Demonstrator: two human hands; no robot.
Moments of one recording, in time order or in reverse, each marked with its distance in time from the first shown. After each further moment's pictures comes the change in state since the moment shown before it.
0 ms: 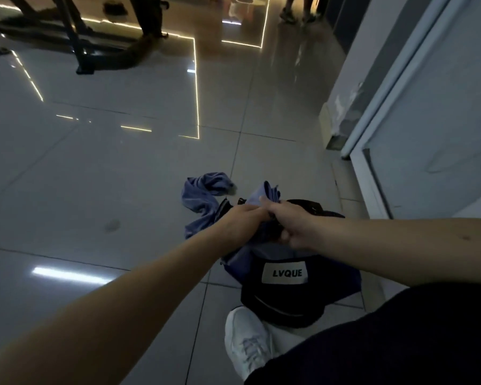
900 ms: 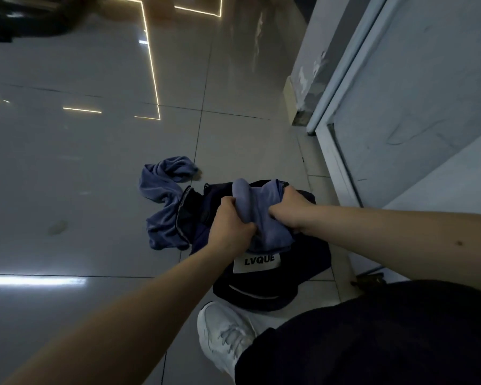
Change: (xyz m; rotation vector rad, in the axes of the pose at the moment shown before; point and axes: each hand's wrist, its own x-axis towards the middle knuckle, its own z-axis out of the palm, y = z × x) left_hand 0.054 -0.050 0.068 0.202 0.215 0.103; right_hand 0.039 0.027 -0.096 -0.745 0.277 -0.025
